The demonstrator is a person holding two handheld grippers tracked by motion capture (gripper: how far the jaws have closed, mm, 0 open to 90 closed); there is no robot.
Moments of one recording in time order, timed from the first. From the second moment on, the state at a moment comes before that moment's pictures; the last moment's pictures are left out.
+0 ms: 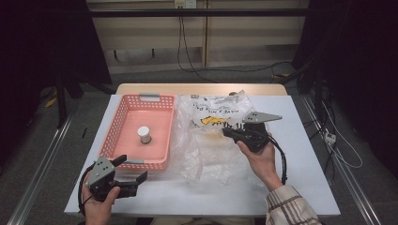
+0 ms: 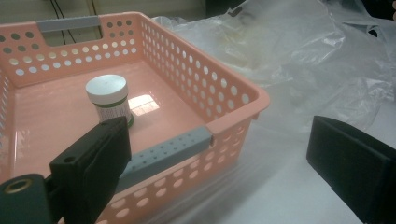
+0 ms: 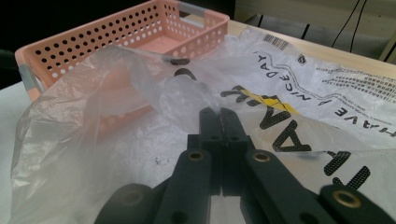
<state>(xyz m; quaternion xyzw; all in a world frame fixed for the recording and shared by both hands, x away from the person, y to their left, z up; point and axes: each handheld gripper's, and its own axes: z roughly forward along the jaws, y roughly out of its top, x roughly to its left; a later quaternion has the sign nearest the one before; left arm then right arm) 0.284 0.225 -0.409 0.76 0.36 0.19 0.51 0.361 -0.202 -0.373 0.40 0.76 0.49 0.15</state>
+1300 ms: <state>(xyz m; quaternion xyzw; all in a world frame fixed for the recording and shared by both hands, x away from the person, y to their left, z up) 0.329 0.225 -0.376 0.79 0.35 0.18 0.47 0.359 -0.214 -0.360 0.39 0.74 0.52 0.14</state>
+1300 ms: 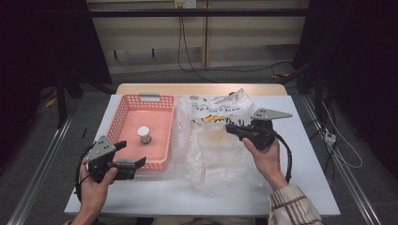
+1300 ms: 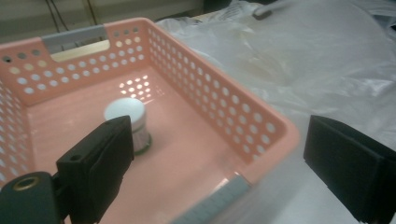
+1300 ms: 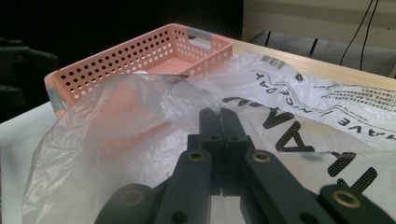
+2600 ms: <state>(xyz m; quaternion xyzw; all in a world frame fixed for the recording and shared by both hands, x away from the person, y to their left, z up) 0.462 0.199 -0.402 0.85 0.40 0.12 0.31 0.362 -0.212 -0.368 0.39 0.75 0.52 0.12</state>
